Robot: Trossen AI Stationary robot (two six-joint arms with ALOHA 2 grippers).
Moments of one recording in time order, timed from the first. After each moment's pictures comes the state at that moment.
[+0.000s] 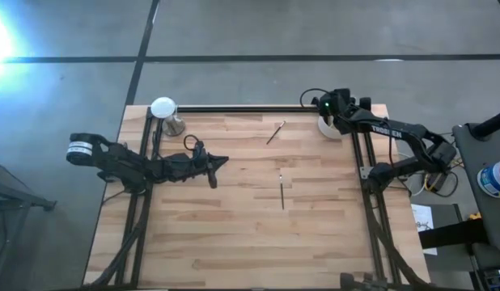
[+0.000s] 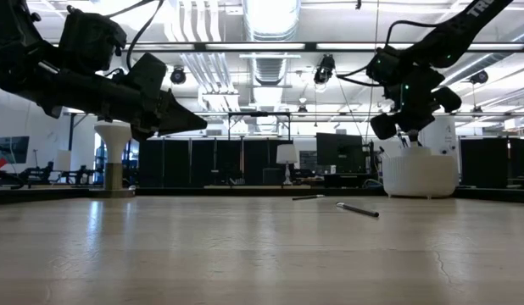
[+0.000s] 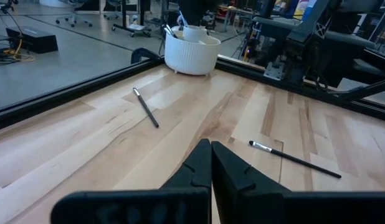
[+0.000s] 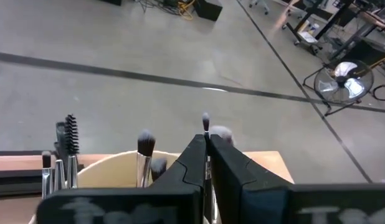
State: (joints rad) left arm 0.07 1.35 0.21 1.02 -0.31 -0.24; right arm -0.81 1.34 0.74 -0.23 0.97 0.37
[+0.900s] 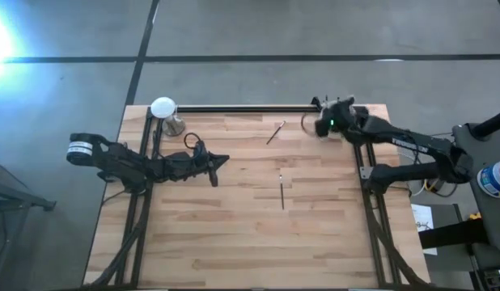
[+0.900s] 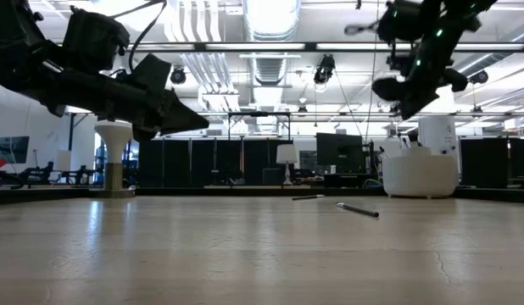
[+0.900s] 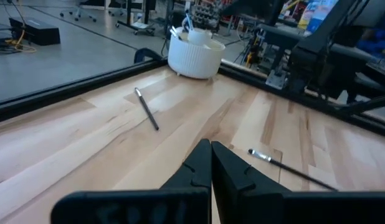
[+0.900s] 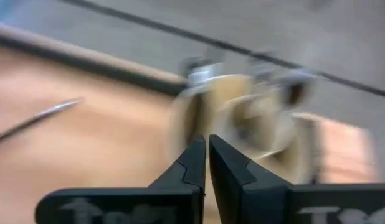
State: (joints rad) left arm 0.08 1.35 0.23 1.00 -0.32 -0.30; right arm -0.49 1.07 0.82 -0.73 0.70 0.58
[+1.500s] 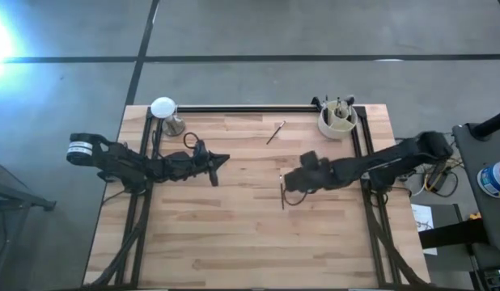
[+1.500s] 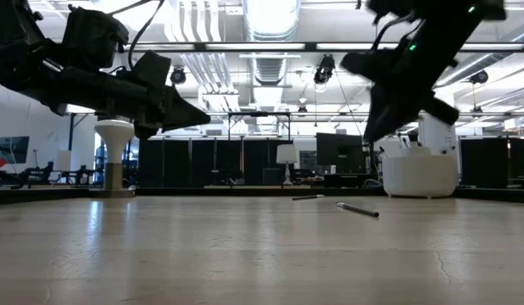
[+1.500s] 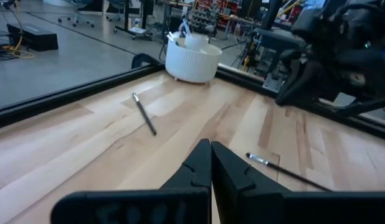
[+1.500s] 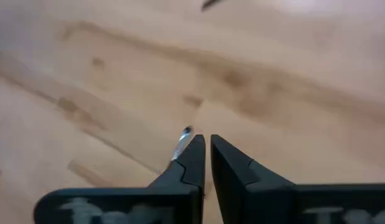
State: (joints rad) left arm 0.08 1.35 0.23 1.03 -0.31 -0.28; right arm 0.17 1.41 0.81 -0.52 0.55 1.26
